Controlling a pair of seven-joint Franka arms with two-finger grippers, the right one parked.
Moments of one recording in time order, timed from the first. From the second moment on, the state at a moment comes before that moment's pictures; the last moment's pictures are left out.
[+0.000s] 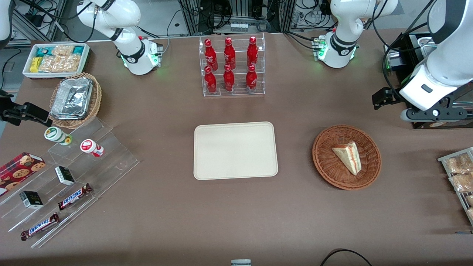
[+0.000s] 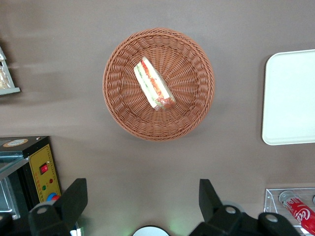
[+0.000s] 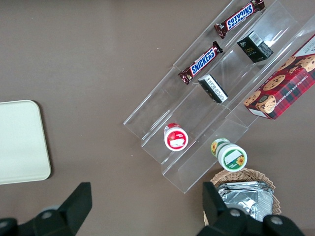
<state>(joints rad) -0.04 0.00 -0.11 -1.62 0.04 1.50 -0.10</state>
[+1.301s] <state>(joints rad) -0.03 0.04 -0.09 -2.16 0.04 2.22 -0.10</state>
